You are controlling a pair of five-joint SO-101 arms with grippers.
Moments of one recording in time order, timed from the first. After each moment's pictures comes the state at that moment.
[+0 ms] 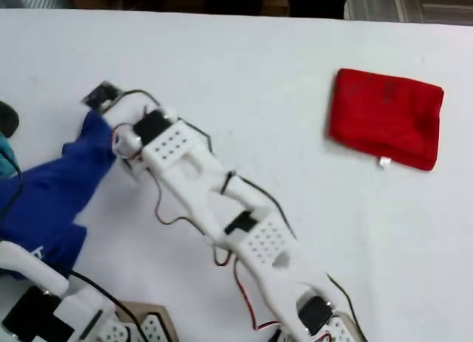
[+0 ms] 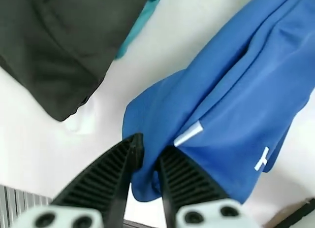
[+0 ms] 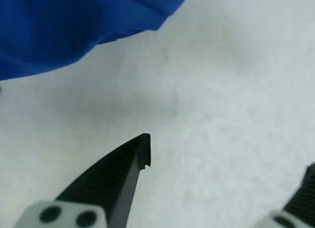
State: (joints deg) left arm -66.9 -14.8 10.4 85.4 -51.6; right arm -50.3 51.6 -58.5 89.2 8.0
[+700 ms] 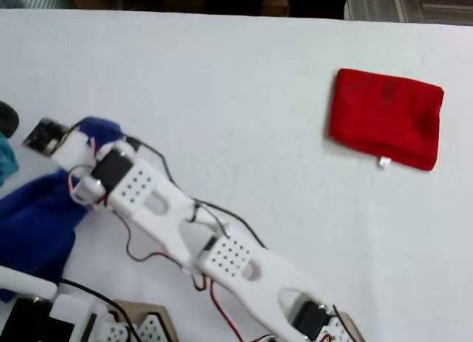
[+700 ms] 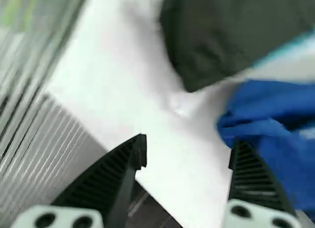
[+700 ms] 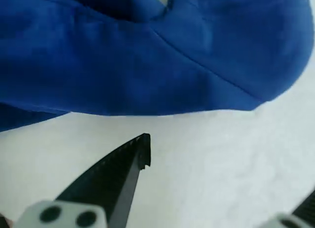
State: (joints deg) left arm -84.2 -14.8 1.4 74.6 -41.5; right arm -62.1 65.0 -83.8 92.9 8.0
